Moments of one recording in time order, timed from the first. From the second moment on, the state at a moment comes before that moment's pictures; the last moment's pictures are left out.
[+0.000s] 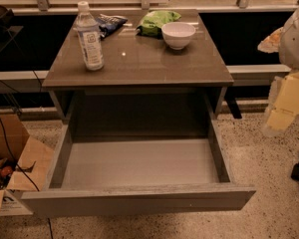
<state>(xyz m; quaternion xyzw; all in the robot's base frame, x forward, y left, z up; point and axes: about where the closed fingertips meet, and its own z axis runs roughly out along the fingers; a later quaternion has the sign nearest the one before) 0.438 -0.216 0.979 -0.60 0.78 -0.04 0.16</state>
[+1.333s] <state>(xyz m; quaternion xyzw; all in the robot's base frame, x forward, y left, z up) 0.501 -0.160 0.979 -0.58 0.76 0.08 0.29</state>
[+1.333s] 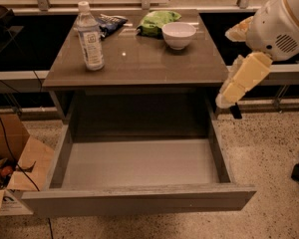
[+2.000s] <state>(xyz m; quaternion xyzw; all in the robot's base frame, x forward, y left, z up) 0.510 -0.145 0.976 -0.57 0.75 0.10 0.31</state>
